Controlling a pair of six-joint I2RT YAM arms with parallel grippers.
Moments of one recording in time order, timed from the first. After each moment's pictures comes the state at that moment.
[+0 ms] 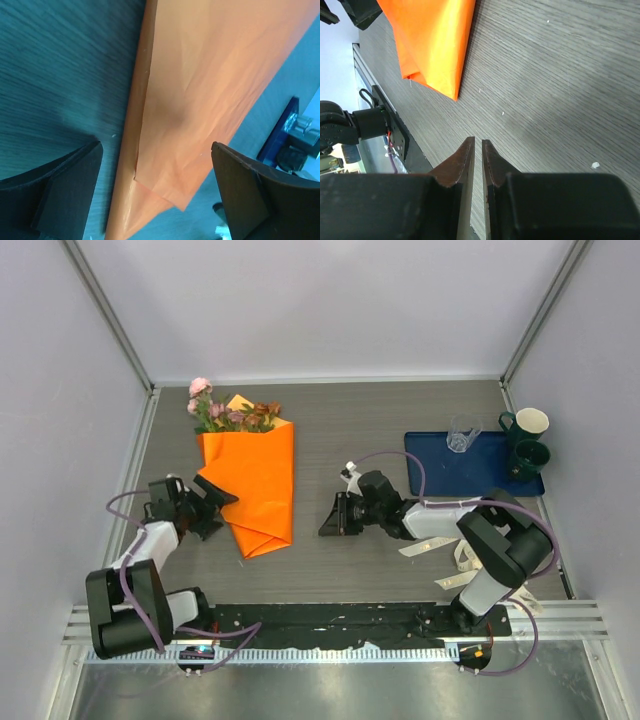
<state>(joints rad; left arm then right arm) 0.22 1.23 0.48 -0.19 0.41 -0.77 0.71 1.63 0.65 0.32 -0.46 0.75</state>
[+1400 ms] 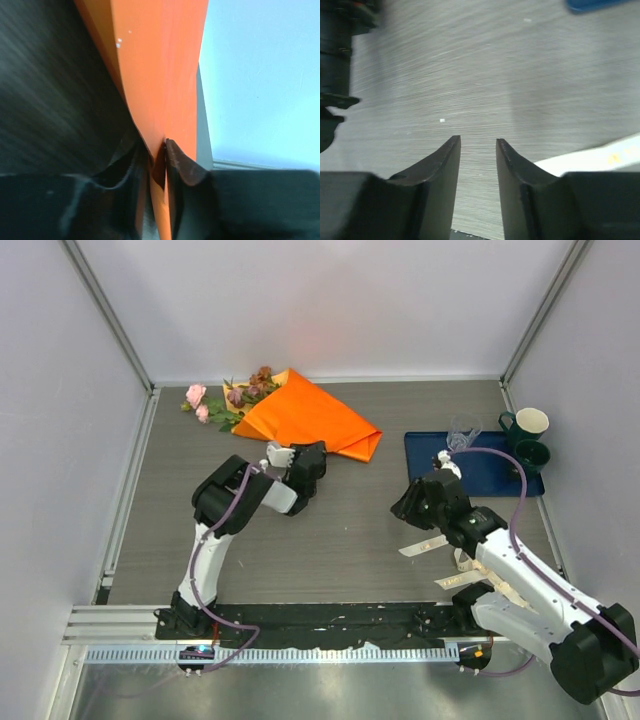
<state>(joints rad) -0.65 2.18 1.03 0.82 -0.64 -1.52 0.48 0.92 0.62 -0.41 0.03 0.79</state>
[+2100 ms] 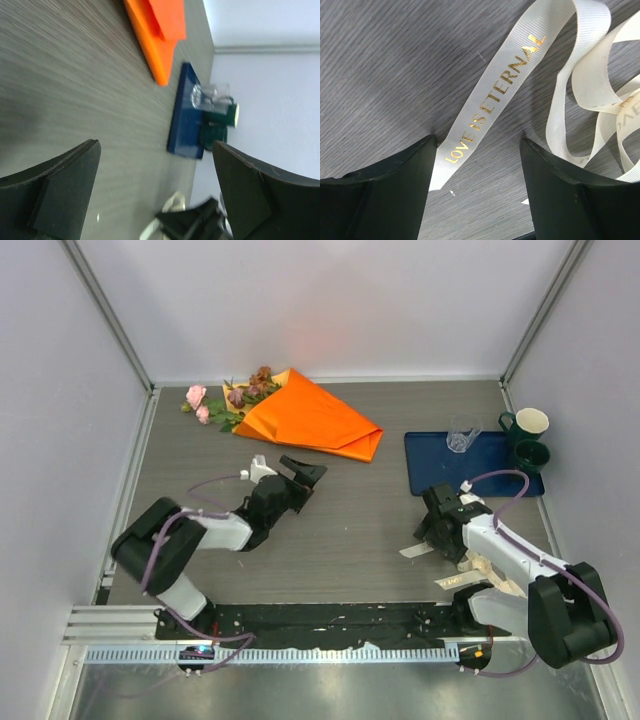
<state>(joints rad) -0.67 1.68 0.57 0.77 -0.25 -1.41 0.33 1.13 0.53 -0.71 0.29 0.96</state>
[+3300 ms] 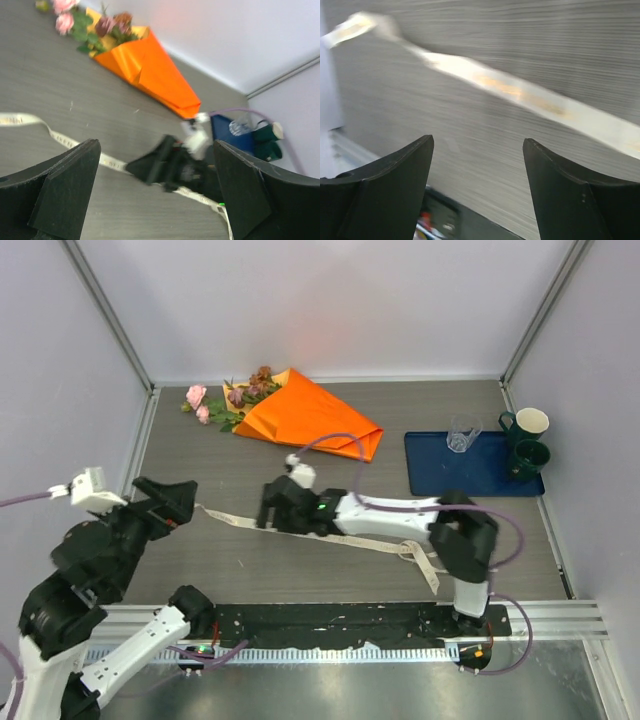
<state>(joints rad) -0.67 0.42 1.22 -0.94 -0.56 -0.69 1.15 1.96 1.46 -0.26 0.21 1.09</state>
